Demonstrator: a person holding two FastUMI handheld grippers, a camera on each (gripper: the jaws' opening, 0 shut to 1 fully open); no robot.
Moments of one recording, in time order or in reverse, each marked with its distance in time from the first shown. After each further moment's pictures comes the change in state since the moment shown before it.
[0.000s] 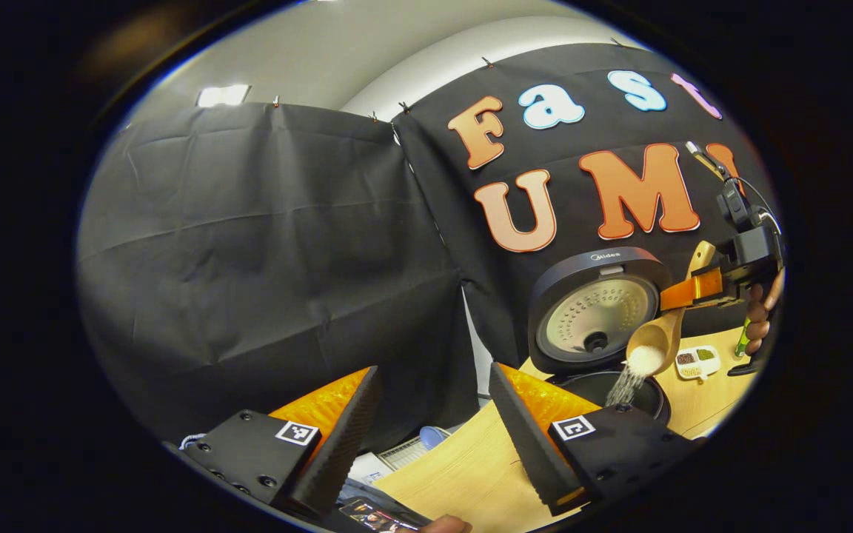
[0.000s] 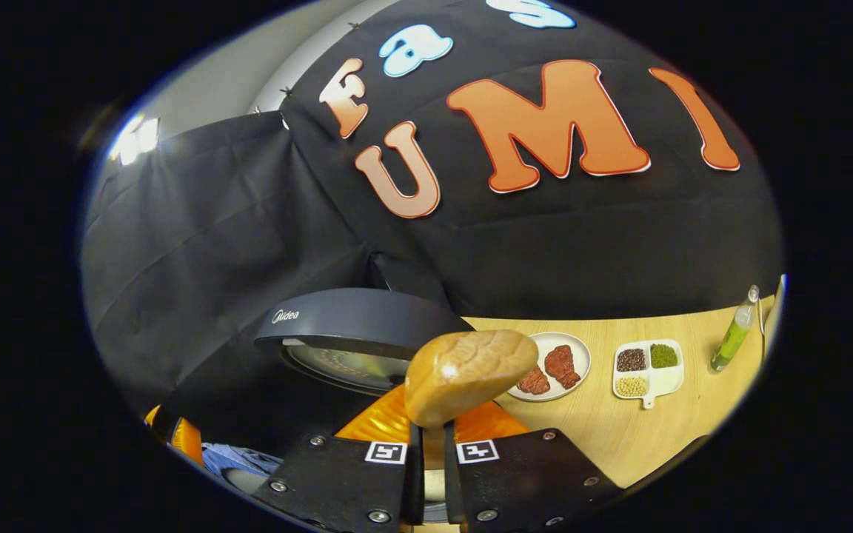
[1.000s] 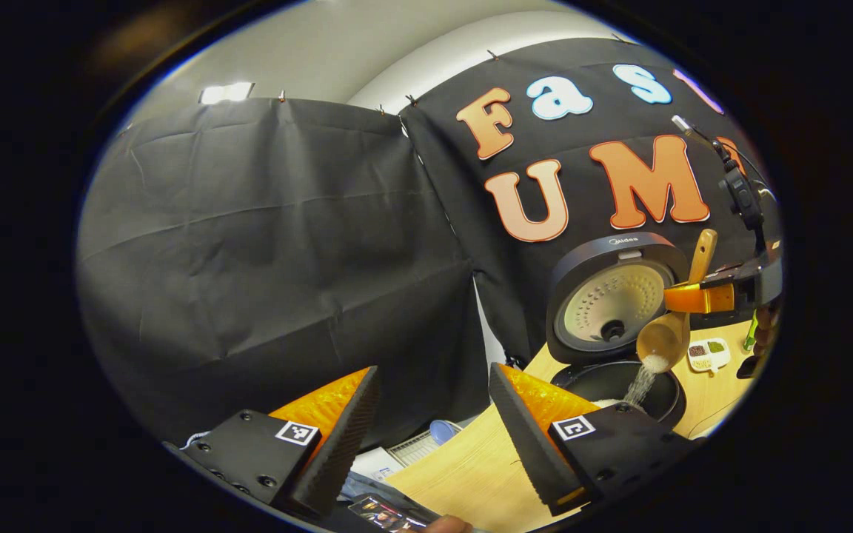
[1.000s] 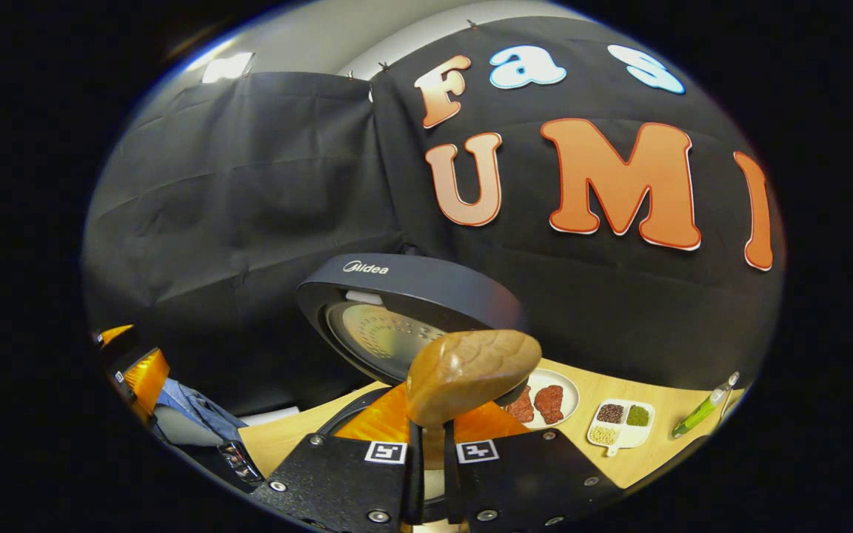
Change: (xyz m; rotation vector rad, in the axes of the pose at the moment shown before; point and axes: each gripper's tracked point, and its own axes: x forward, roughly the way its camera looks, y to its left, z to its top) left arm 0.006 0.021 -0.017 0.011 0.035 0.040; right arm -0.005 0.035 -0.013 -0.351 -0.054 0.049
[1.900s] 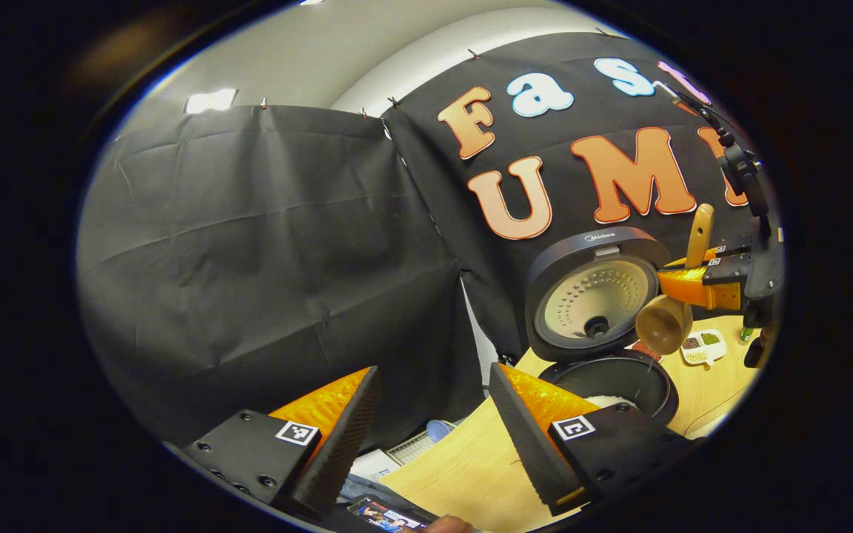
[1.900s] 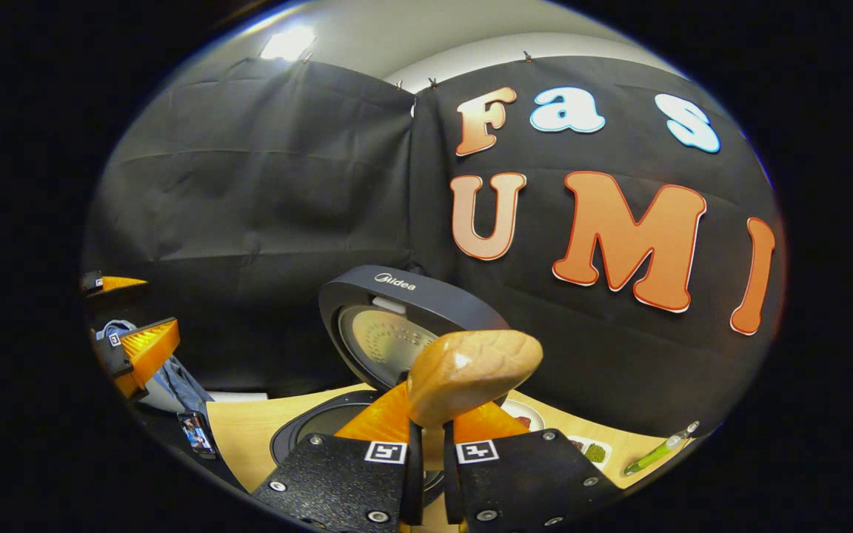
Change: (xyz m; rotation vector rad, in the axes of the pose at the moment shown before) left arm -0.006 -0.027 0.007 0.040 -0.004 -0.042; right arm -0.023 -0.006 0.017 -0.201 -0.106 0.000
